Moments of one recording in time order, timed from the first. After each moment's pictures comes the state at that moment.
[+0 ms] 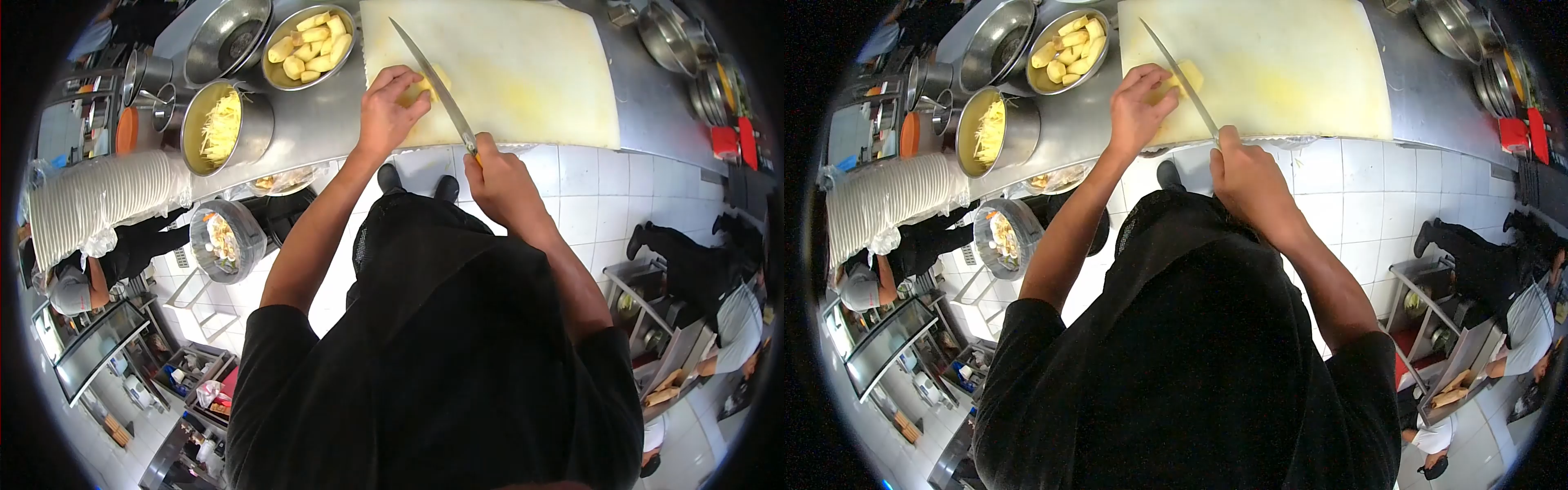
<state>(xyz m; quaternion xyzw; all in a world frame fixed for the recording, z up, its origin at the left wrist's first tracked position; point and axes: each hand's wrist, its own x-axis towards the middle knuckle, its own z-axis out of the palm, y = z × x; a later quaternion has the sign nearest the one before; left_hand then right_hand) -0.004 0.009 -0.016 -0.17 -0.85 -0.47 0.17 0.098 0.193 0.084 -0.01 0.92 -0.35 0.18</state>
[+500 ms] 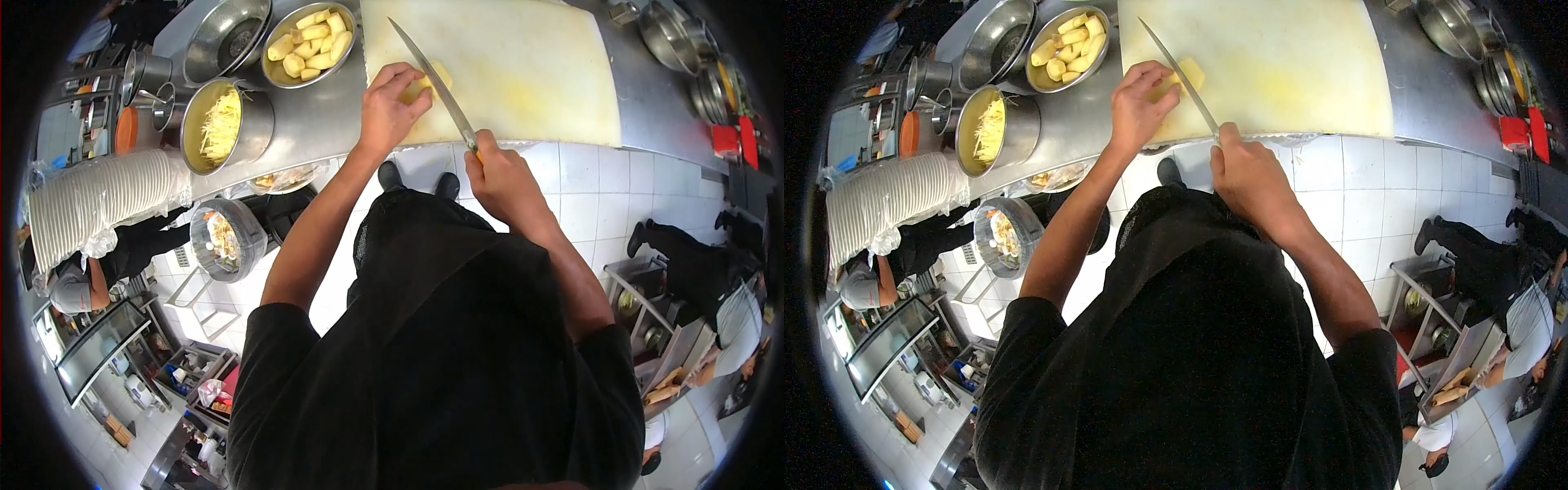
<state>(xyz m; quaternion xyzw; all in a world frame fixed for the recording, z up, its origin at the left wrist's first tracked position) -0.004 0.009 -0.015 -0.17 -0.85 -0.47 0.16 0.096 0.192 0.083 -0.01 0.92 -0.35 0.18</state>
